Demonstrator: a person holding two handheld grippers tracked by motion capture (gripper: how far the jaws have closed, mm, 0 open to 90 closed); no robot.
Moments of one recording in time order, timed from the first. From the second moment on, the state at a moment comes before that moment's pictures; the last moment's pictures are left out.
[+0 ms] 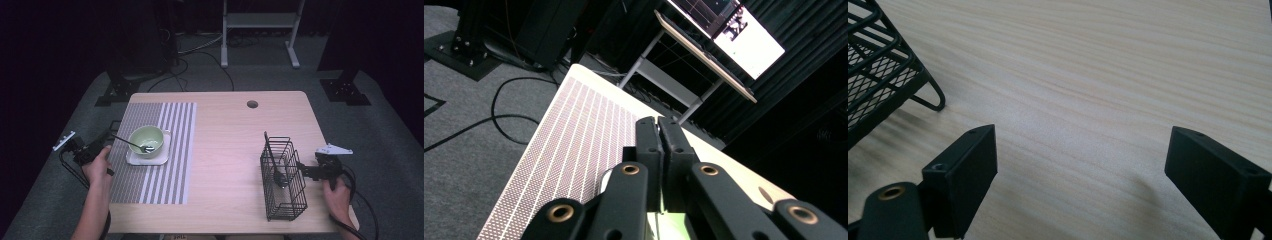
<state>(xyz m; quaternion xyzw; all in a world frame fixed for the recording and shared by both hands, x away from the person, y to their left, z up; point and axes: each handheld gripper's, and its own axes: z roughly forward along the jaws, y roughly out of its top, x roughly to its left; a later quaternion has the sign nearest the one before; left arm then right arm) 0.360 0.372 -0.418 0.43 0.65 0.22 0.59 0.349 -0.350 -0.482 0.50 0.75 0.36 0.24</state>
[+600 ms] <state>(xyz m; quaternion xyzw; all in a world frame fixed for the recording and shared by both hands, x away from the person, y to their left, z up) 0.340 0.376 -0.418 0.45 0.64 0.22 0.59 0.348 -0.352 -0.481 0.50 0.75 0.37 0.24</state>
